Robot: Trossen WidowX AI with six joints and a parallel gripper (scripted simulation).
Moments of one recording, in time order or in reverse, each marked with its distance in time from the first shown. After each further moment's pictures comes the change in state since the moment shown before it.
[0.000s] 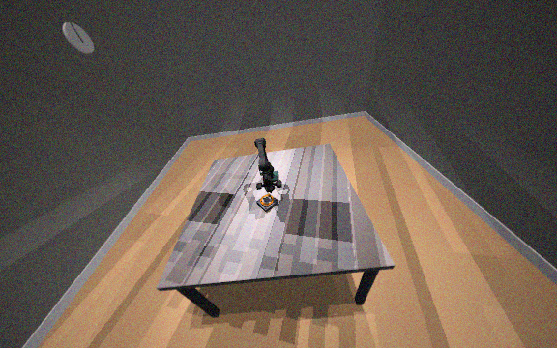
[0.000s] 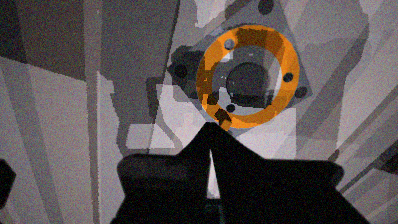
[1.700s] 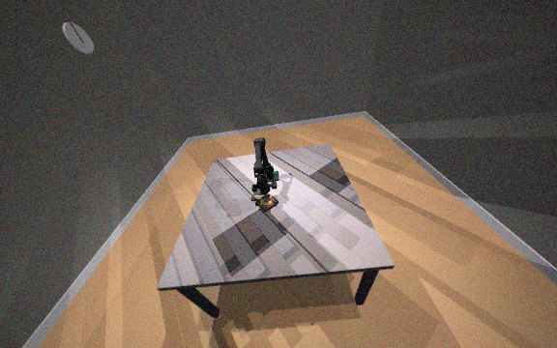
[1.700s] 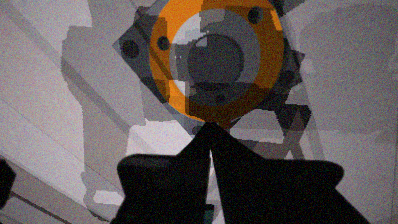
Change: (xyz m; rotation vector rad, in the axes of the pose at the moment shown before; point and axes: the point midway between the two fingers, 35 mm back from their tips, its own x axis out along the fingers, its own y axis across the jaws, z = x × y) arm 0.024 -0.040 -0.018 -0.007 0.017 -0.004
